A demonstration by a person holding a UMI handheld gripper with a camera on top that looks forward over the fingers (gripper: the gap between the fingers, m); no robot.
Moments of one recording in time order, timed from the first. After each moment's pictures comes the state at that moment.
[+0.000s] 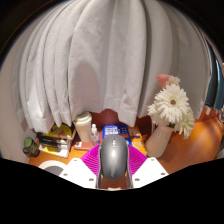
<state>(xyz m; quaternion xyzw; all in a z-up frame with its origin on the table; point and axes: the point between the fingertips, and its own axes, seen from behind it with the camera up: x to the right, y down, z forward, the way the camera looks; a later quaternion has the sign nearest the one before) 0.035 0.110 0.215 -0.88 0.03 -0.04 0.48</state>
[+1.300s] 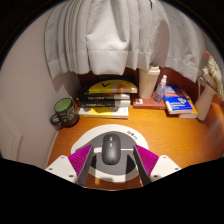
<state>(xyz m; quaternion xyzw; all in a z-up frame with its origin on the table) -0.230 0.026 0.063 -0.93 -0.03 0.05 0.36</state>
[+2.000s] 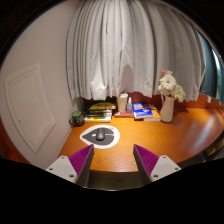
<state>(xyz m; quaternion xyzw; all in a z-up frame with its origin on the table) -0.134 -0.220 0.237 -0.88 -0.01 0.04 0.48</state>
